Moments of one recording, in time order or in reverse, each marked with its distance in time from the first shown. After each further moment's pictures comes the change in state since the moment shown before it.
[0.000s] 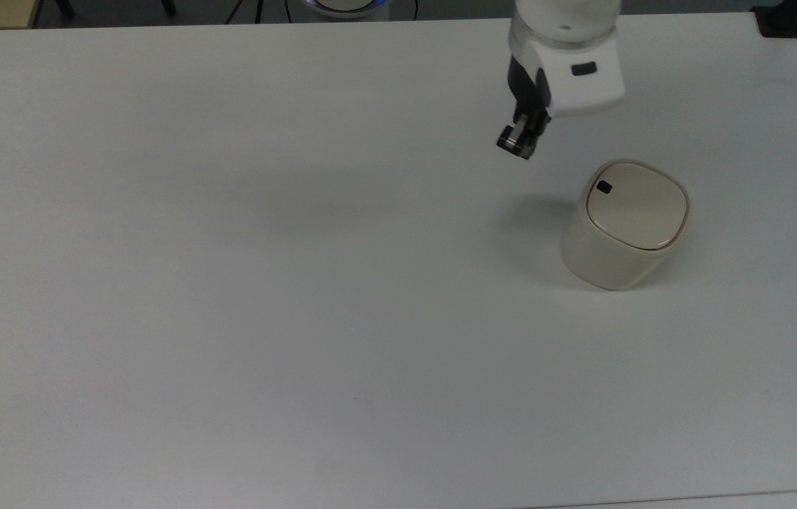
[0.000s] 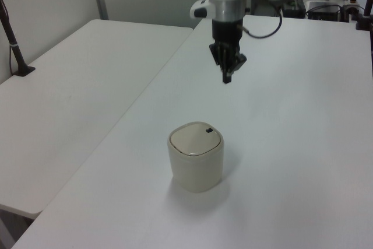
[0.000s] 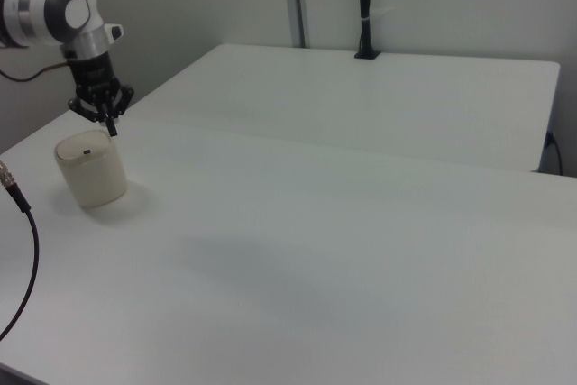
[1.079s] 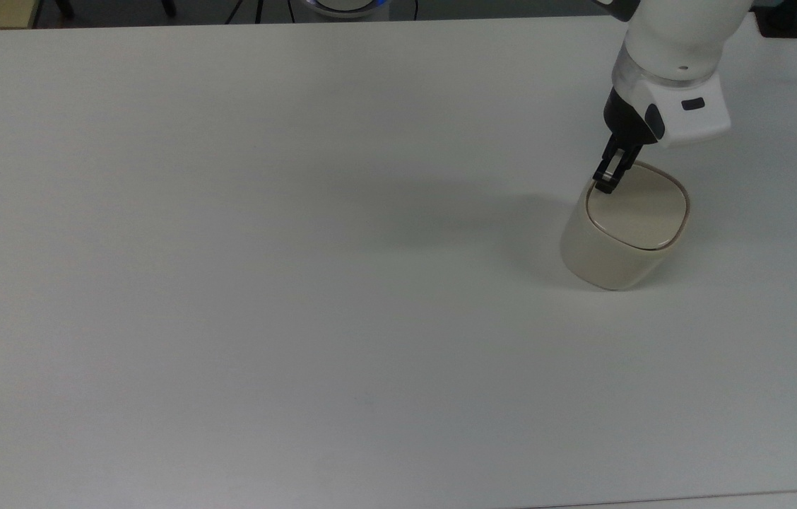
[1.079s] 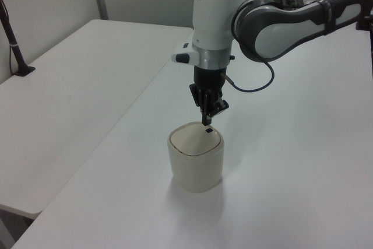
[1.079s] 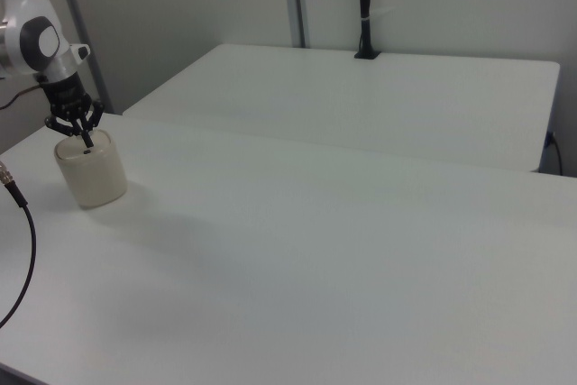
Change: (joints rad) arm 0.206 0.154 -0.083 0.080 -0.001 0.147 0.097
